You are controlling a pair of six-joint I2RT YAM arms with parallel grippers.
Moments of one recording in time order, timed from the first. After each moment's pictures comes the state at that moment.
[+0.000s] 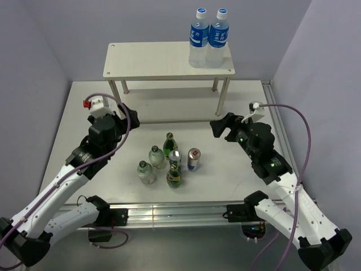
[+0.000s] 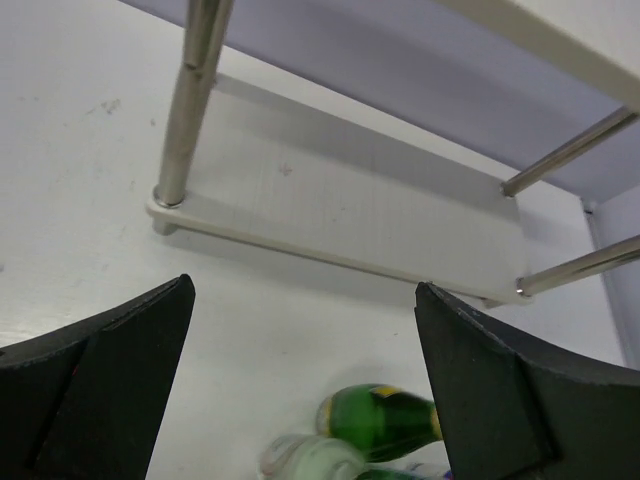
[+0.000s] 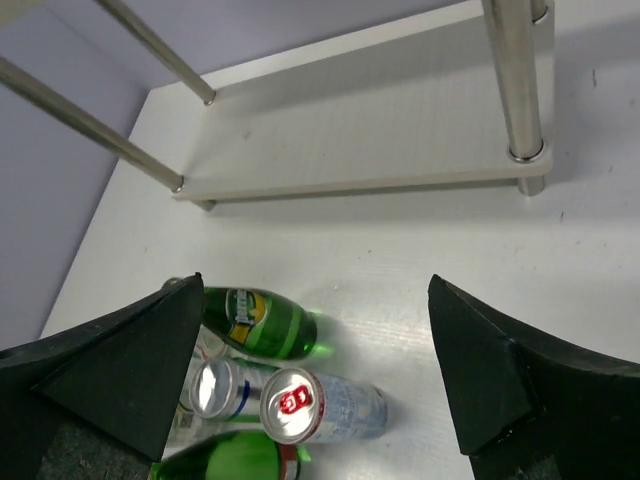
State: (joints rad) left arm -0.59 0.91 0.94 -0.28 -0.56 -0.60; right arm 0.41 0.73 0.76 -0.23 0.06 0.54
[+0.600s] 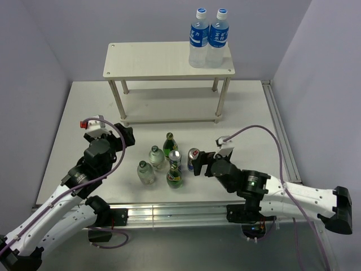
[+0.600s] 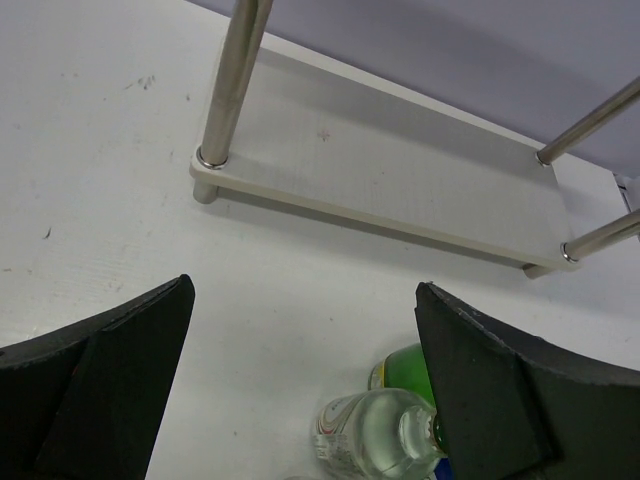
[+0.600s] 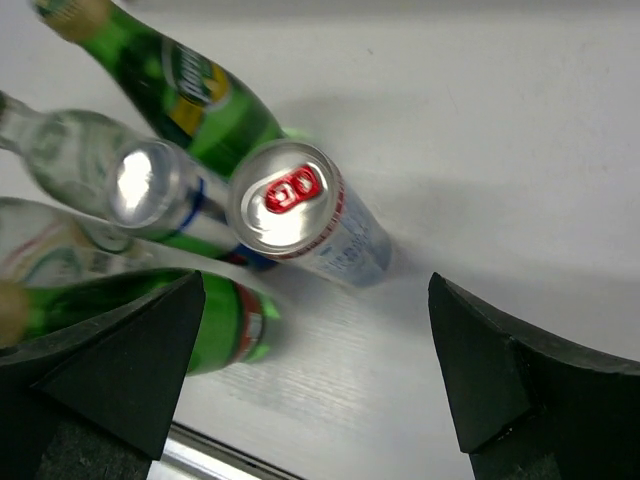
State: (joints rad) left arm -0.67 0.64 0.66 -0.24 -0.64 -0.54; right arm 1.17 0.72 0.53 -0.34 0.68 0.73
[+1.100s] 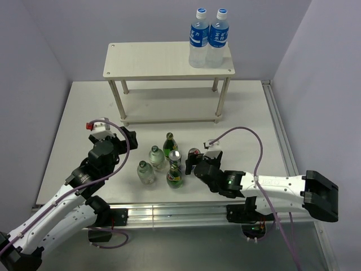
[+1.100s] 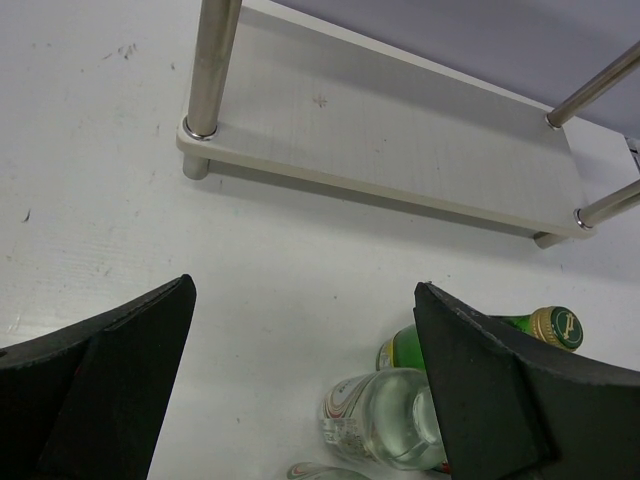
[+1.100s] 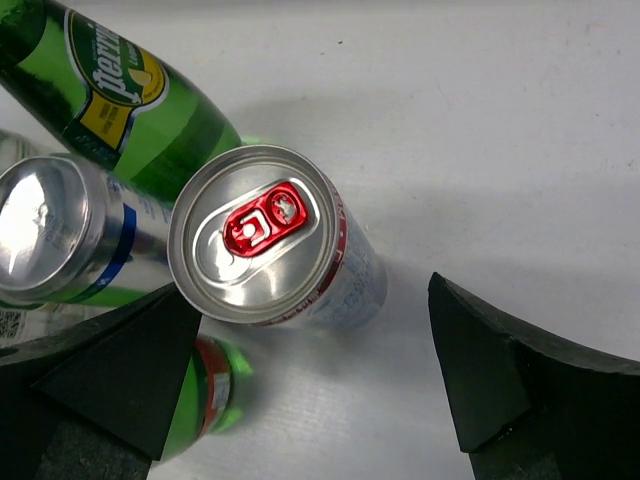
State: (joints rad) left arm -0.67 0.64 0.60 -0.22 -0.59 -0.54; right arm 1.18 1.05 0.45 -0.06 0.78 0.78
